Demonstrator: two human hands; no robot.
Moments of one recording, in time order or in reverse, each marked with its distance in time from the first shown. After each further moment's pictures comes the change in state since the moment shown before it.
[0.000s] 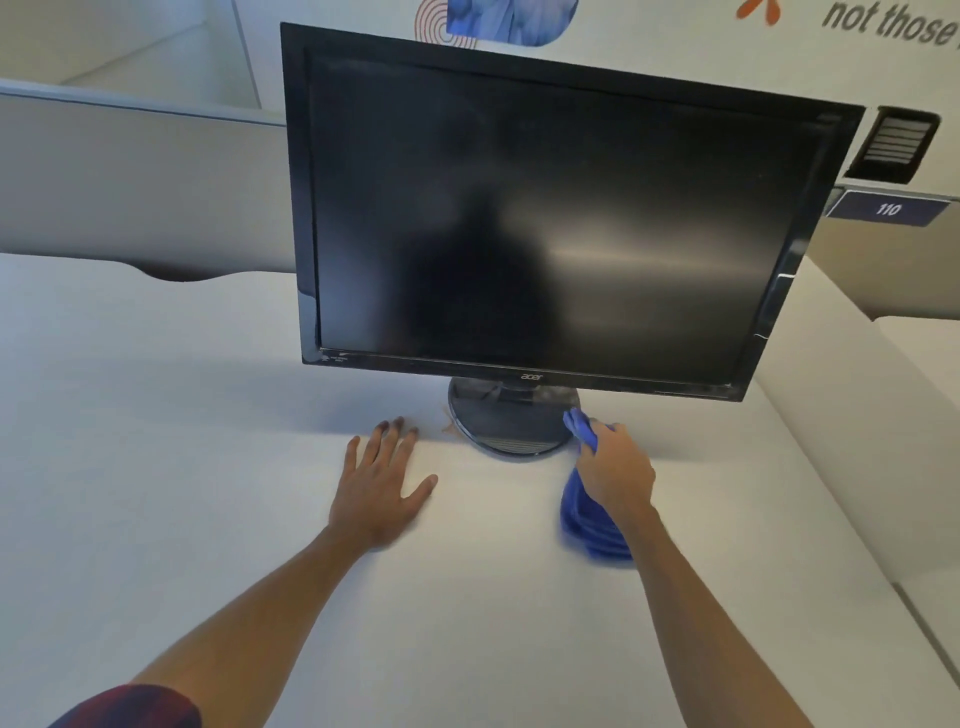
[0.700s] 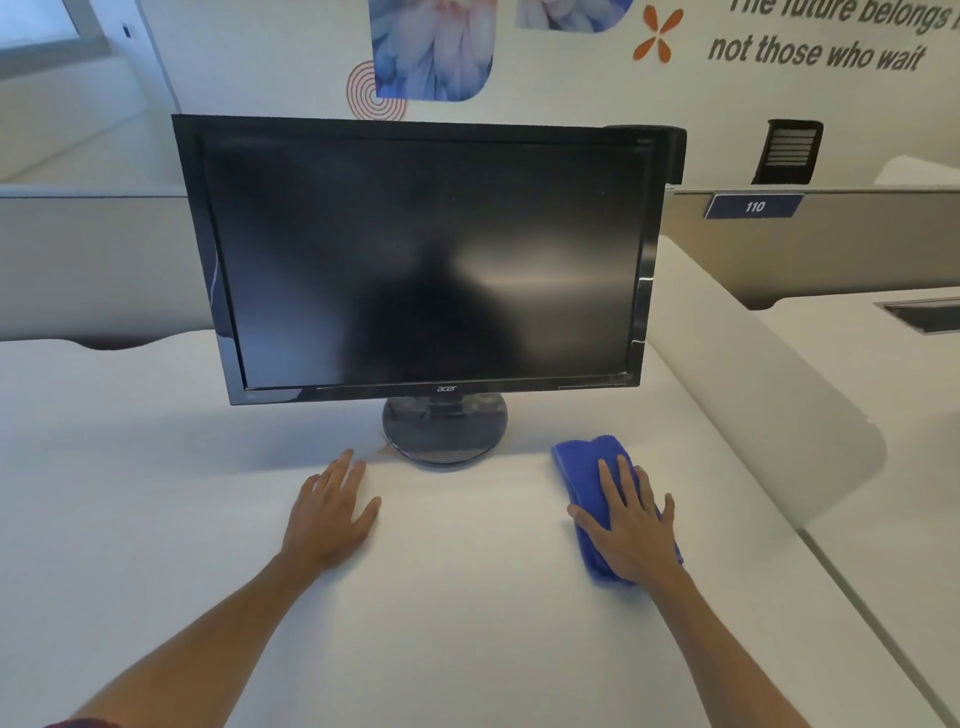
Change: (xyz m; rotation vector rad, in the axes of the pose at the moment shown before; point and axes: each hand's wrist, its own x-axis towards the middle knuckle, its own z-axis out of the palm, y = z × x) left_hand -0.007 0.033 -0.016 0.053 0.020 0.049; right_hand -0.064 0.149 -0.006 -0.222 -0.049 -0.050
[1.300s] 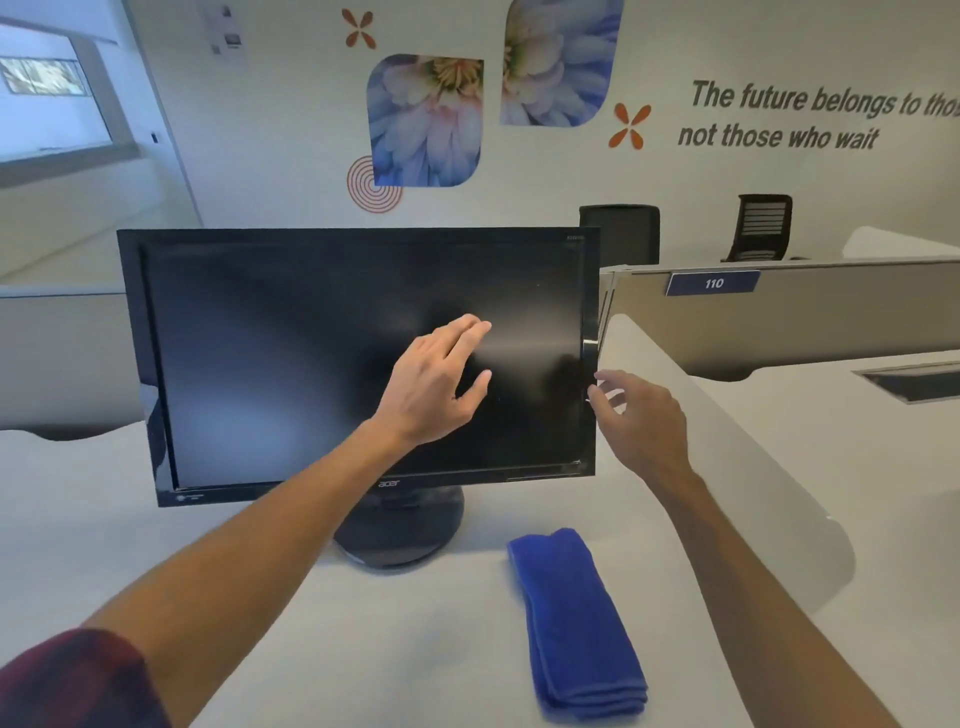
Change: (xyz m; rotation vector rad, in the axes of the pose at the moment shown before) left_hand 0.167 0.202 -0.186 -0.099 0.606 0.515; right_hand 0.107 0.014 -0.202 0.515 0.697 -0.165
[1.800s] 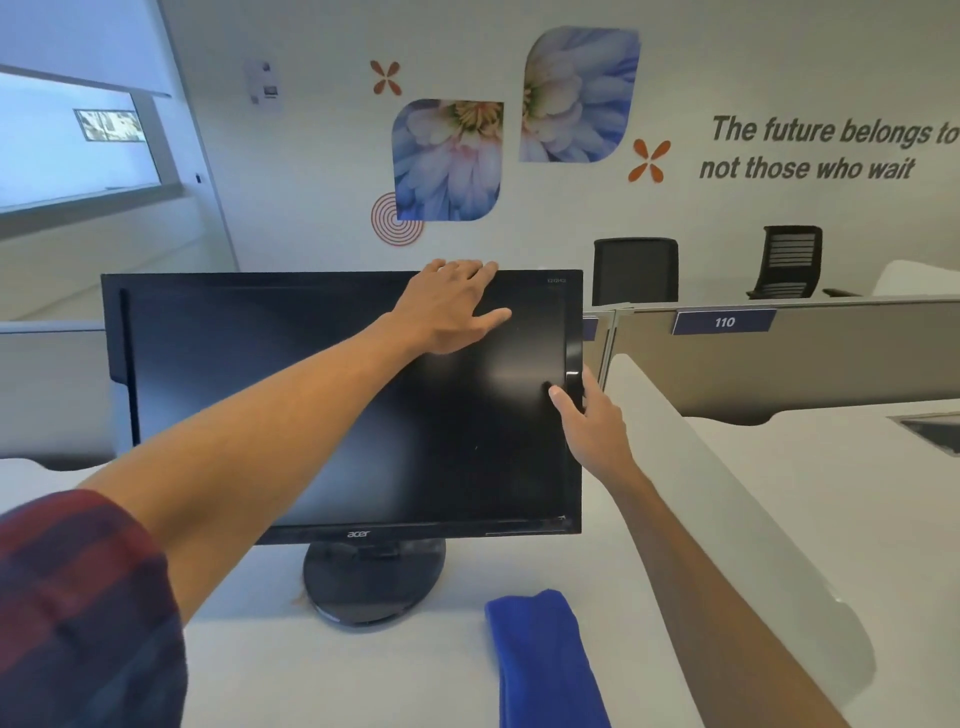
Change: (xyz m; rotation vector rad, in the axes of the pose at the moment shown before) left_hand 0.165 -0.016 -0.003 0.307 -0.313 -0.026; right_hand 0.077 0.005 0.035 0.379 -0.305 0.263
